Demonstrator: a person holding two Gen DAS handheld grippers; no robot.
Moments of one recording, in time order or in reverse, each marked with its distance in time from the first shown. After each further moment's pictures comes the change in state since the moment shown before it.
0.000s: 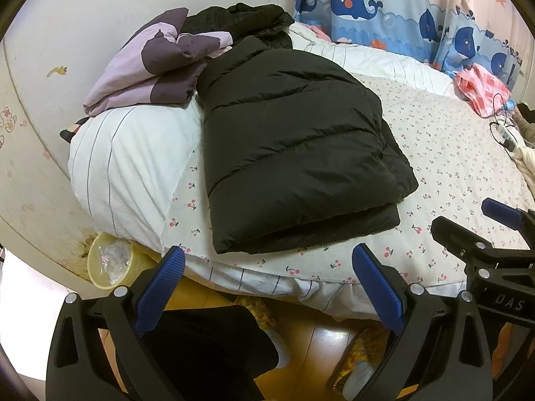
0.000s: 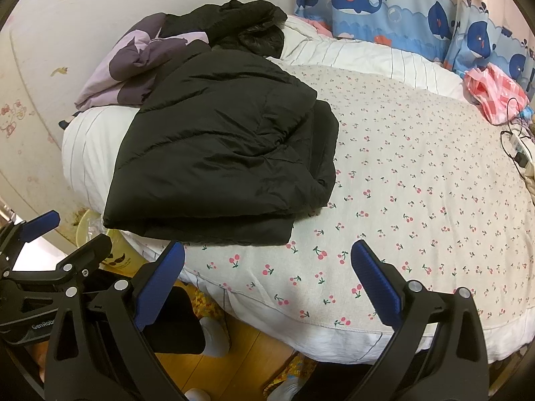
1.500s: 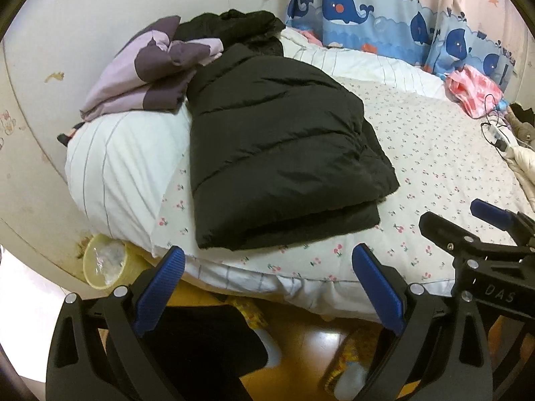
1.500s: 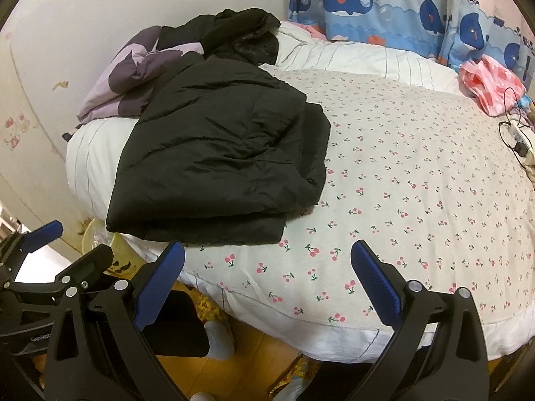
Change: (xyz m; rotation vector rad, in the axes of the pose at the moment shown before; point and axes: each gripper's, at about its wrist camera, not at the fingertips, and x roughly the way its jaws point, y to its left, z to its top) left arm -0.016 -0.017 -0.003 0.002 -0.013 -0.030; right arm -0.014 -0.023 -0.007 0.036 -0.030 0.035
